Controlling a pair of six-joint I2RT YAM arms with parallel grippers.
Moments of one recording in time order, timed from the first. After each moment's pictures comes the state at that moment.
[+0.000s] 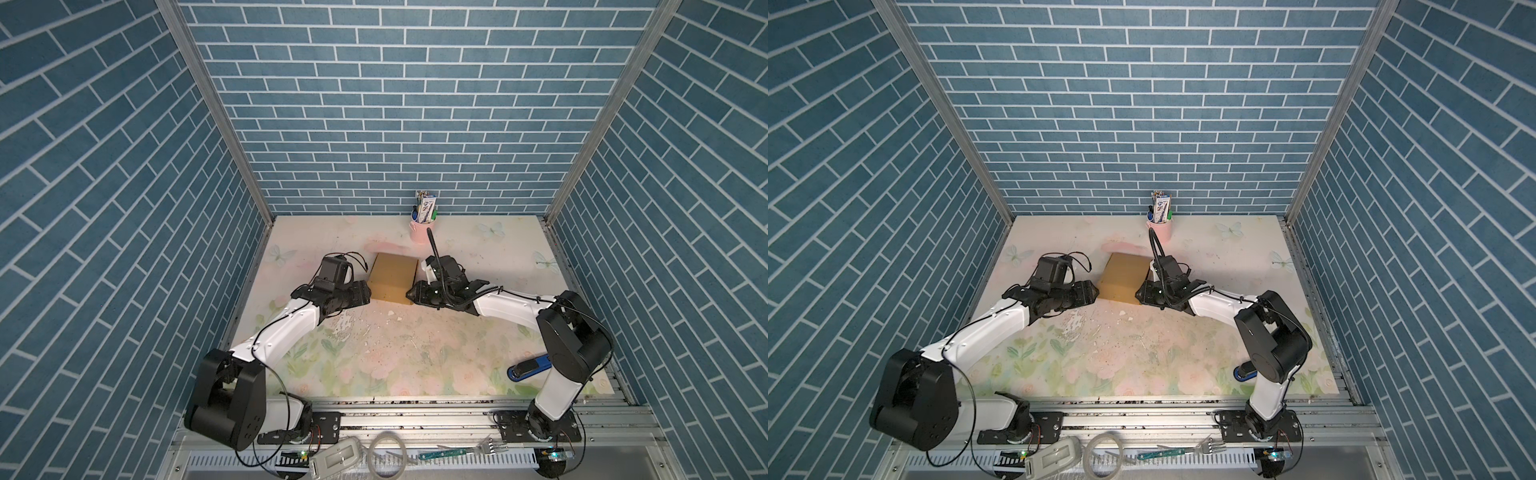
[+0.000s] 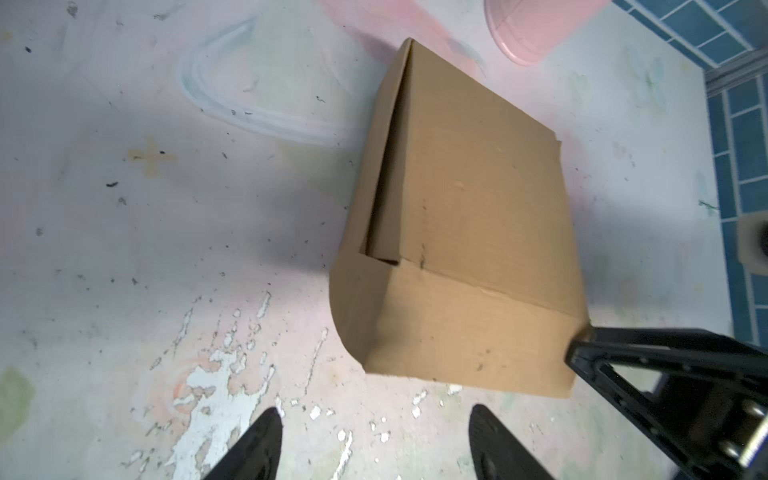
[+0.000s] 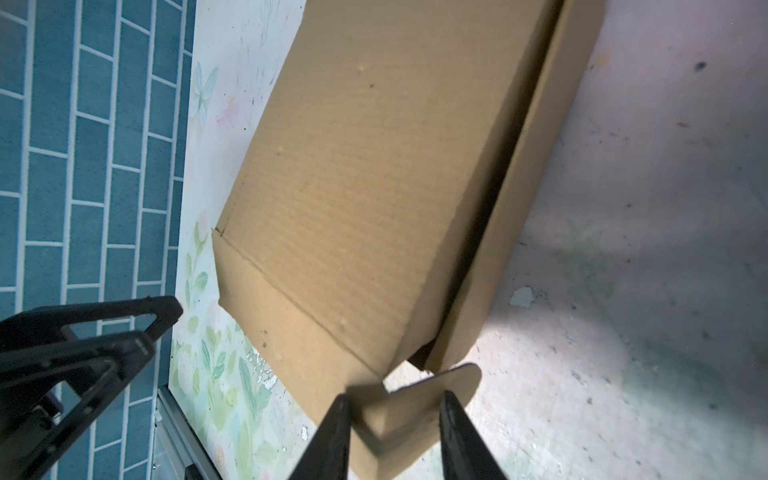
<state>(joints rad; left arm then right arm) -0.33 1.39 0.87 -0.39 0.15 -0.52 0.73 1.76 1.05 -0.06 -0.29 0.74</state>
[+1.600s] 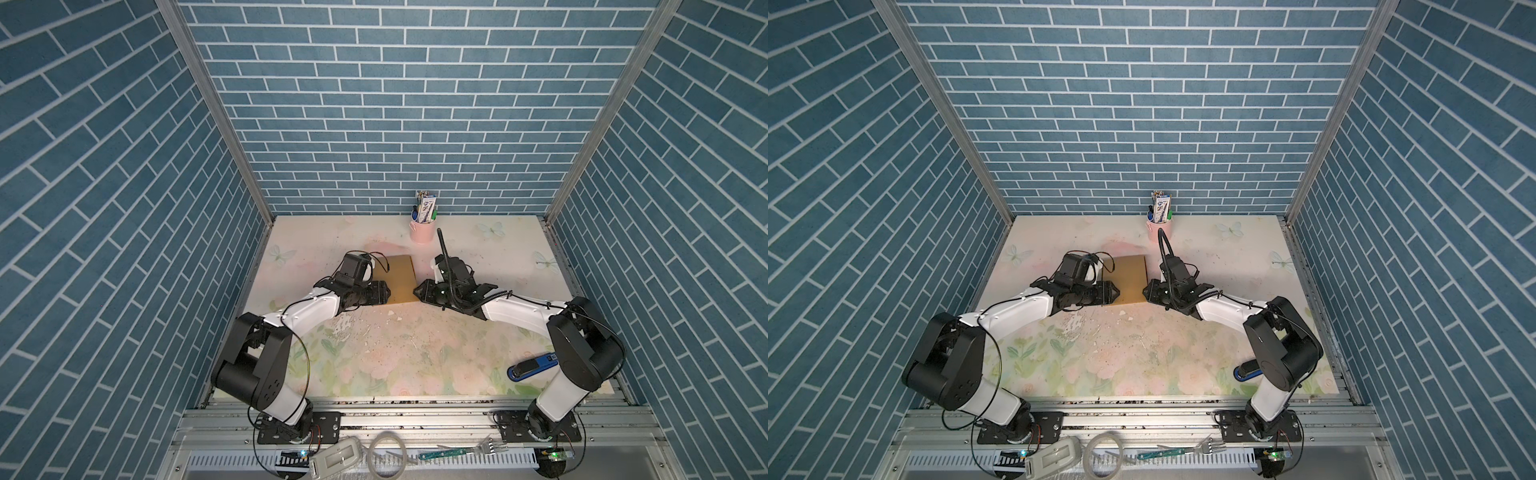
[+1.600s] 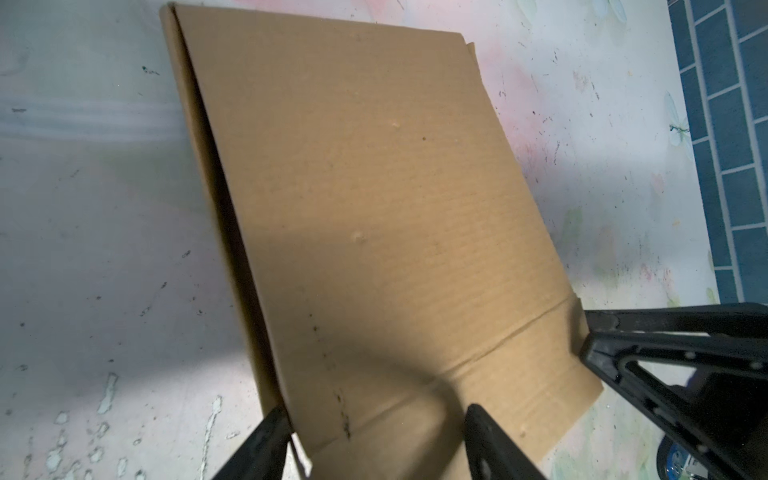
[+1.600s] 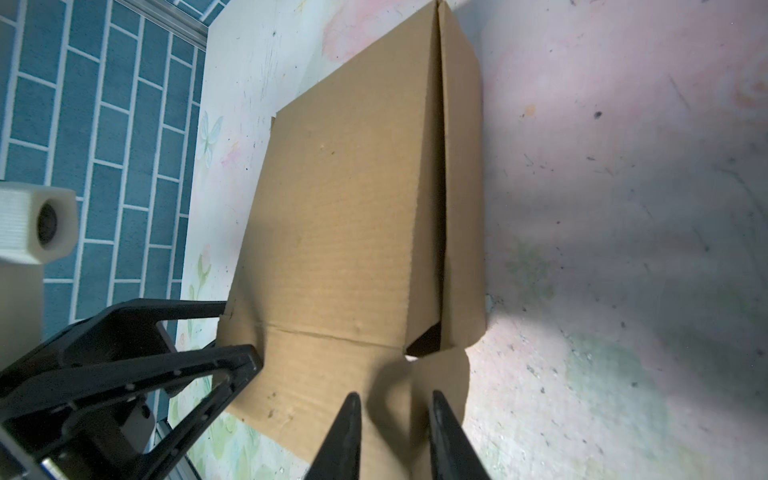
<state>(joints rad) -0.43 1.55 0.91 -0.25 0.25 -0.46 0.71 1.68 0.97 -0.01 -0.24 0.79</state>
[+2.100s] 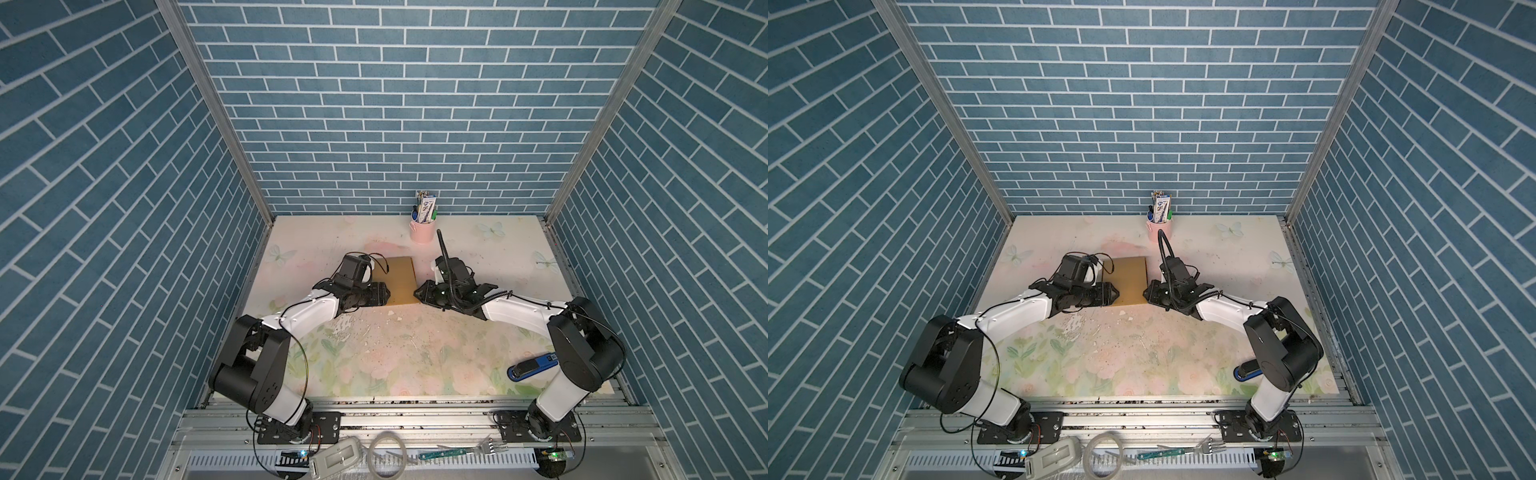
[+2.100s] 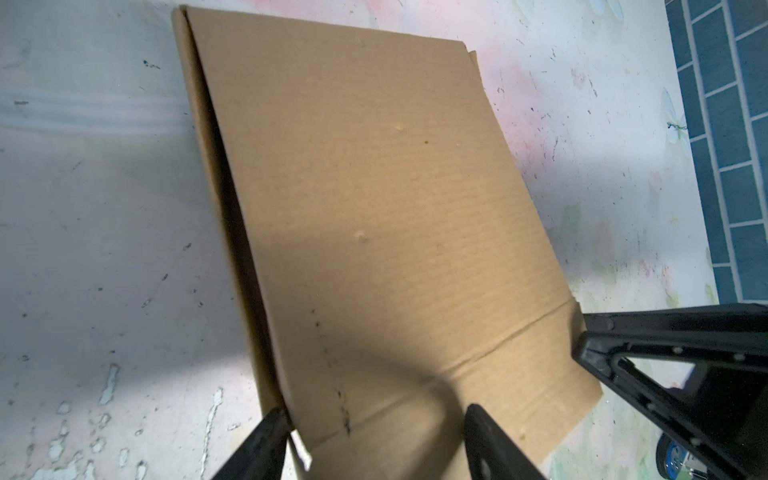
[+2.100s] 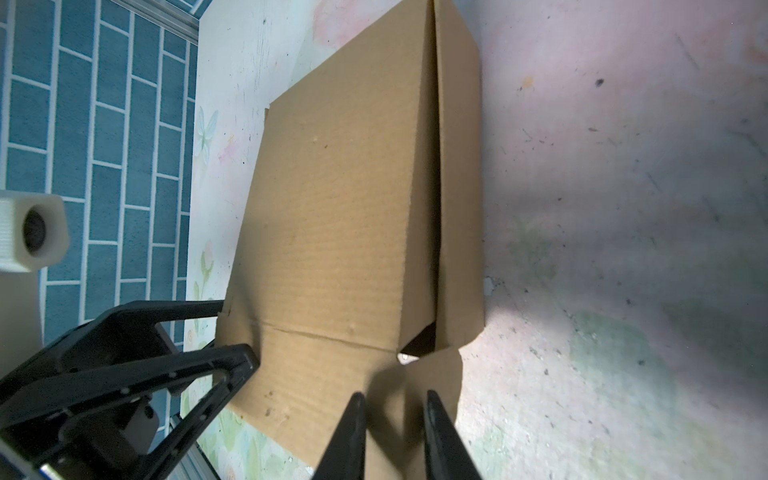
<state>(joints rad) -0.43 1.53 0.89 -0.25 0.25 -0.46 0.71 1.68 0.97 -0.03 -0.25 0.82</state>
